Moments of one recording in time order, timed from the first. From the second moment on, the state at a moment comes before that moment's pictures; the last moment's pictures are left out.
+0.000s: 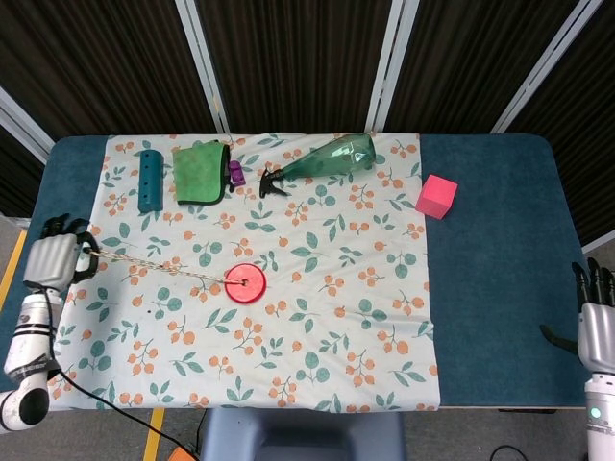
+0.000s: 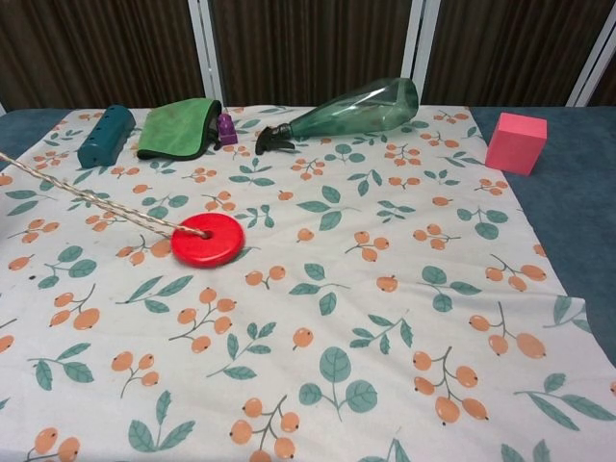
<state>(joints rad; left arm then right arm) -0.58 -1.18 -0.09 -1.43 0.89 1.15 0.13 0.05 -1.19 0.17 -1.56 -1.28 1.48 -0.24</state>
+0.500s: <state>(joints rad) -0.48 -1.18 -0.19 -1.20 0.85 1.34 0.24 0.05 -1.19 0.16 -1.56 -1.28 1.50 -0.23</state>
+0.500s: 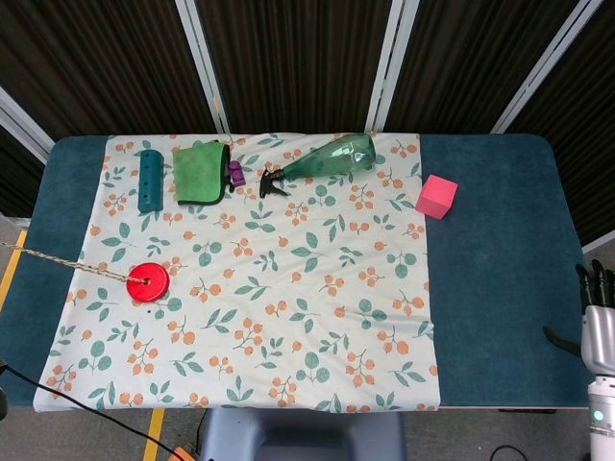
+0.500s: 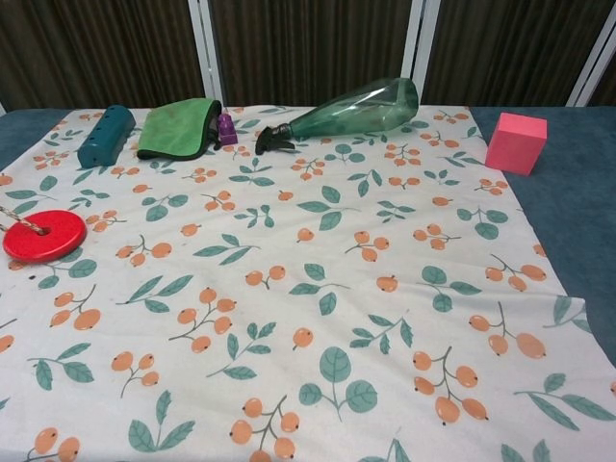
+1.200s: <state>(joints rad) -0.46 -1.24 -0.18 -1.31 1.14 1.32 -0.01 0.05 -1.20 0.16 -1.55 -1.27 1.47 -0.19</state>
